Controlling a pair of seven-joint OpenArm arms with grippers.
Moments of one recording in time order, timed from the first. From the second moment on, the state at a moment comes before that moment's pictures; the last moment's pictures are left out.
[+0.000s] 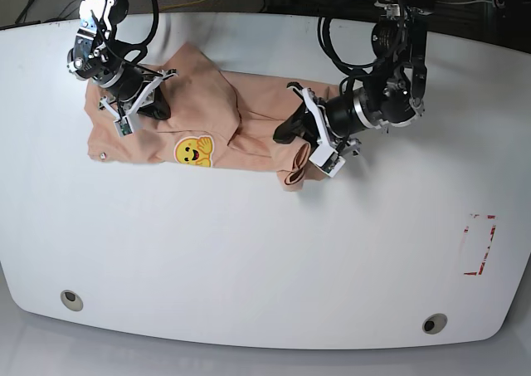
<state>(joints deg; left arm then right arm) 4.9 -2.8 3.9 99.8 -33.9 -36.9 54.3 -15.2 10.9 21.2 87.3 19.8 41.0 -40.3</state>
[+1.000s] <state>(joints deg) 4.6 2.9 9.3 93.0 -31.6 -36.7 54.1 -15.2 10.9 21.2 87.3 19.8 41.0 -40.3</state>
